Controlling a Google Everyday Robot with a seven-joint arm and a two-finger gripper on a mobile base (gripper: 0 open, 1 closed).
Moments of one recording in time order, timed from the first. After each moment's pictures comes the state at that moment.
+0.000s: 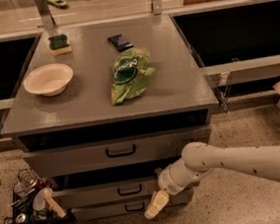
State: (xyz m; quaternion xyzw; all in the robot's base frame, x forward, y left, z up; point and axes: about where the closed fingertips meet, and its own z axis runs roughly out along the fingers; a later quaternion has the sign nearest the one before) arm 0.462 -0.015 0.447 -0.52 0.78 0.31 0.18
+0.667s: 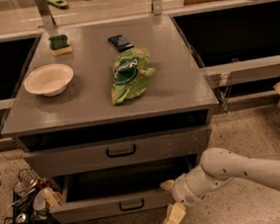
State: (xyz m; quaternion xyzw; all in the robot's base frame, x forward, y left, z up) arm 0.403 -0.046 0.477 -0.54 0.74 0.36 0.17
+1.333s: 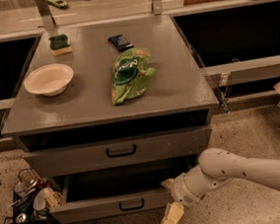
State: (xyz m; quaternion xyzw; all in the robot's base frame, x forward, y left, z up) arm 0.410 -0.046 0.474 -0.54 0.75 0.34 0.18
